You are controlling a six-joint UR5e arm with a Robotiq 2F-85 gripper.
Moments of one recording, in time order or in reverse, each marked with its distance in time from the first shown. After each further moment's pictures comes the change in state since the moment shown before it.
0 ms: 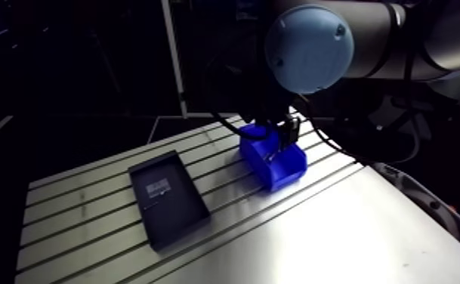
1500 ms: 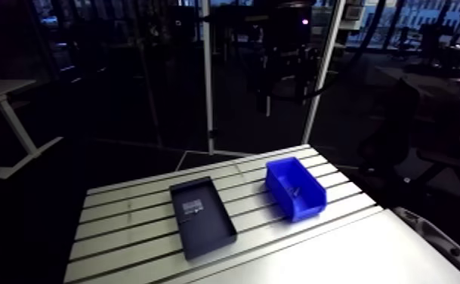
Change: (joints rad) arm 0.151 -0.195 -0.365 0.701 -0.028 1.534
